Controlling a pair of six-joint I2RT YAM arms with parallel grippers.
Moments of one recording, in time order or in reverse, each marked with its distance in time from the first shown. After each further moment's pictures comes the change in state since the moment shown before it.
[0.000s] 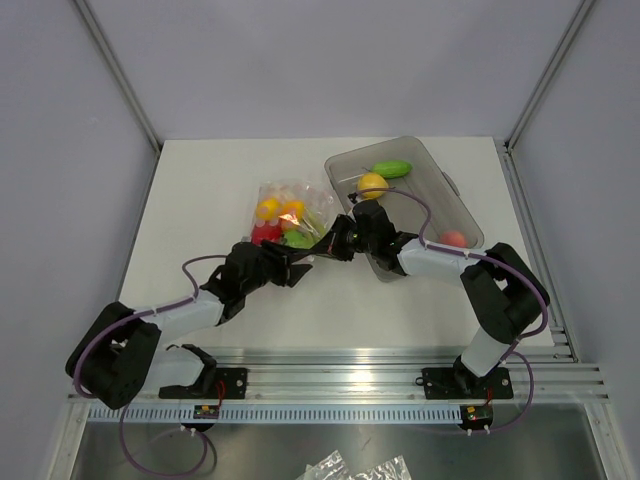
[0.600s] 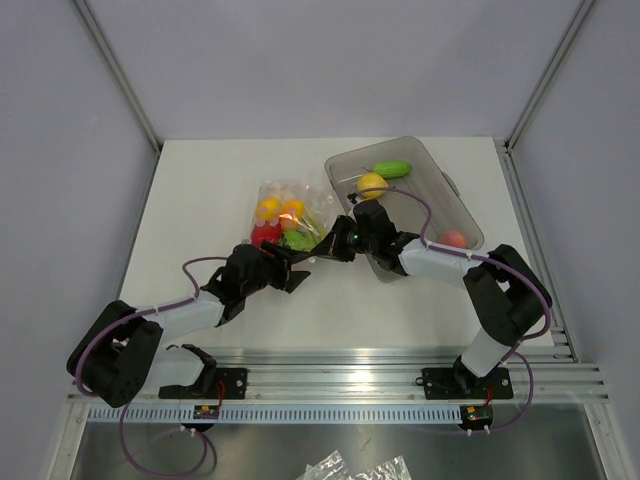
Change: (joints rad) left arm -0.002 0.019 -0.014 -0.010 0.002 0.032; right arm 0.000 -0.015 0.000 -0.039 -0.004 -0.045
